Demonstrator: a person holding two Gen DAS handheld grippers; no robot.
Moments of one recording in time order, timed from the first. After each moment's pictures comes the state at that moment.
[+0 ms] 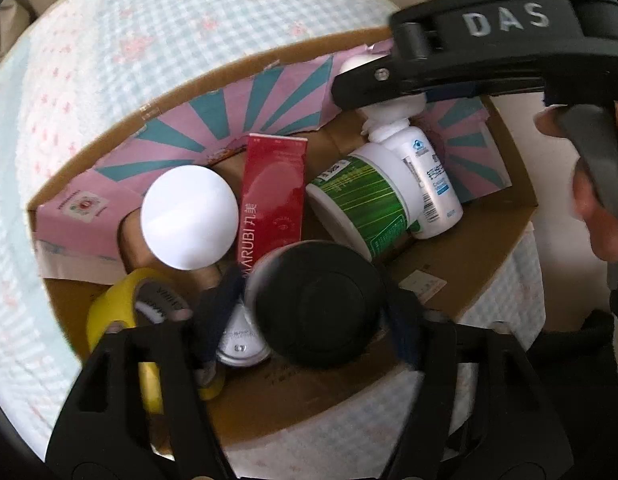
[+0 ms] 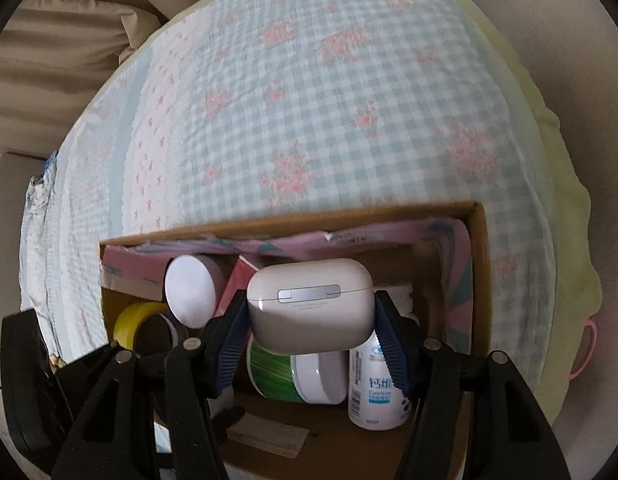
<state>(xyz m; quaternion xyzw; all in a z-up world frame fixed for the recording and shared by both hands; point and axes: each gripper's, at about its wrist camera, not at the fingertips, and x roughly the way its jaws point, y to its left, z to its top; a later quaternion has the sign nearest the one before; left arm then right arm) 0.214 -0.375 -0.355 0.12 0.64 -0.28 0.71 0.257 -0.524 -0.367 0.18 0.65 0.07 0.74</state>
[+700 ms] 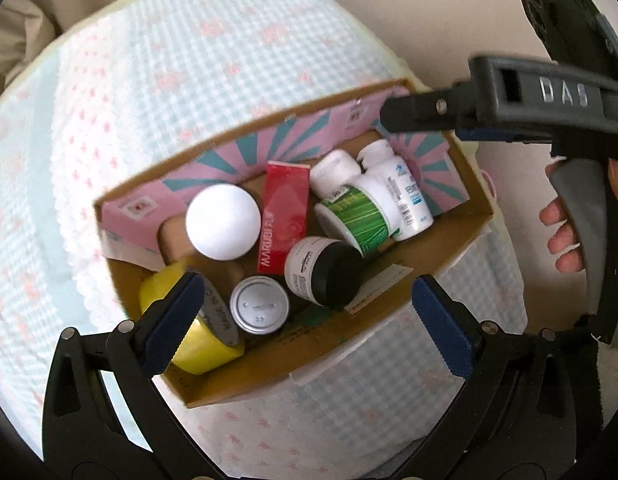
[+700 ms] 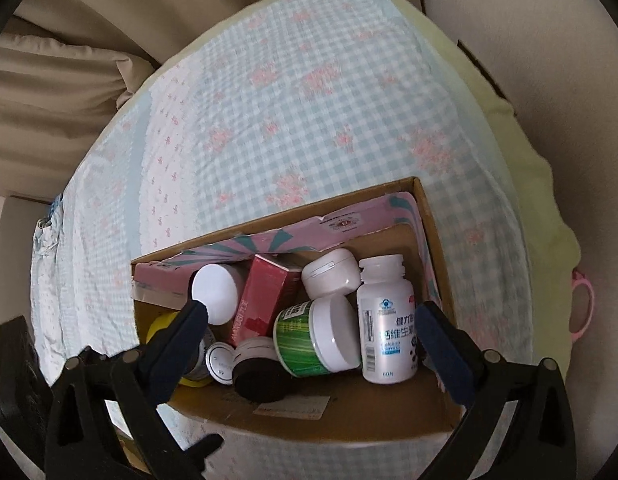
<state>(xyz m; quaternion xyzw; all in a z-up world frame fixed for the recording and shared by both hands) 0.201 -0.347 -0.303 0.10 0.60 -0.29 0.74 0.218 -0.531 -0.317 0.21 0.61 0.02 0.76</state>
